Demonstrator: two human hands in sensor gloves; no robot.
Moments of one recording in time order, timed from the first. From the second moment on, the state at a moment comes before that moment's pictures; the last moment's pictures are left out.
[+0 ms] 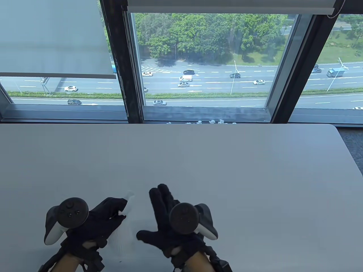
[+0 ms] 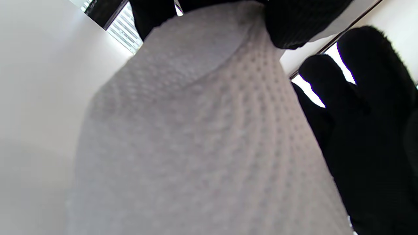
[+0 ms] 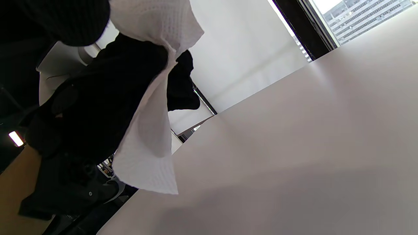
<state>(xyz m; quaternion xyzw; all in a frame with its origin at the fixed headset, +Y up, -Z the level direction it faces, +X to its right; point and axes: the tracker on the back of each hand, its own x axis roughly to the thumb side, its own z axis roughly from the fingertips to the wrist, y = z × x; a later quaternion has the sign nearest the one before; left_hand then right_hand) -0.277 -0.655 -0.273 -0.12 -0.18 0.39 0.89 -0.030 -0.655 -0.260 0.32 0.07 0.89 0.31</state>
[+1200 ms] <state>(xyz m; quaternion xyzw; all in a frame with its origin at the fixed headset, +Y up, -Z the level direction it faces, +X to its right) -0.233 -0.645 -0.237 0.03 -0.17 0.16 0.97 -0.040 -0.692 -0.272 0.26 0.27 0.71 0.59</state>
